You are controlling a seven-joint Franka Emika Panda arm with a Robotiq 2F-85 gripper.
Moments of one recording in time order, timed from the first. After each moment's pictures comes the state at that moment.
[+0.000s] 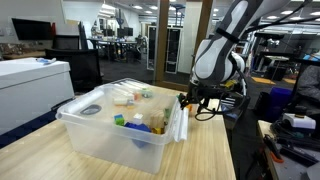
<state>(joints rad) -0.10 0.35 -0.17 -2.52 0.28 2.97 0.42</state>
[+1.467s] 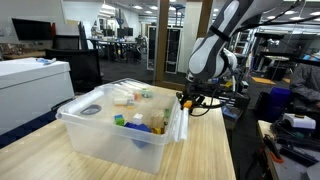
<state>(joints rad) -0.10 0.39 -0.19 -2.44 0.30 2.90 0.46</state>
